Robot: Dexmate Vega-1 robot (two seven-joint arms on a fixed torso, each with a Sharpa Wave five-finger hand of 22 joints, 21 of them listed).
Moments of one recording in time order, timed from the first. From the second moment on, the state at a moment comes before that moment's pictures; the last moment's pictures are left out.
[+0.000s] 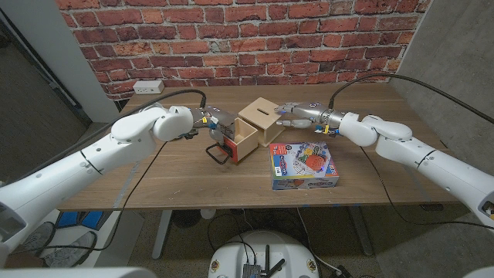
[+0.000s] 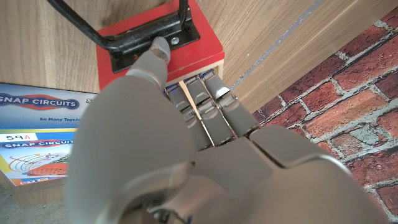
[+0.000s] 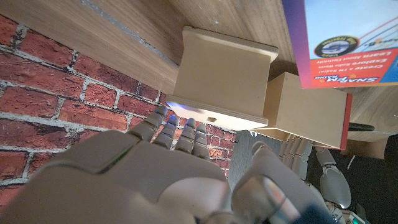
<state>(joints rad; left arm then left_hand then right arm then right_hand) 0.70 1.00 0.59 -2.07 0.69 0.05 -0.53 1.24 0.05 0.34 -0.17 0.20 1.11 -0.10 0.22 0.20 1.10 -0.20 0.19 0.20 1.05 -0.18 0.17 0.17 0.90 -0.12 0.27 0.18 -0.59 -0.85 -0.69 -1.56 -0.61 0.34 0.07 0.03 0.08 0.36 0.13 0.22 0.04 -0.05 0.17 0.17 0.08 -0.08 0.18 0.18 -0.01 -0.03 0.20 0.24 0.09 -0.04 0.18 0.16</state>
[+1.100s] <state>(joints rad) 0.71 0.96 0.60 -2.06 0.72 0.08 -0.51 1.24 0.05 0.33 -0.17 0.20 1.11 -0.10 0.22 0.20 1.10 -0.20 0.19 0.20 1.05 -0.17 0.18 0.17 0.90 -0.12 0.27 0.18 -0.56 -0.86 -0.71 -1.56 -0.69 0.37 0.09 0.02 0.08 0.35 0.13 0.22 0.03 -0.04 0.18 0.17 0.08 -0.09 0.18 0.18 0.01 -0.03 0.21 0.24 0.11 -0.04 0.19 0.17</state>
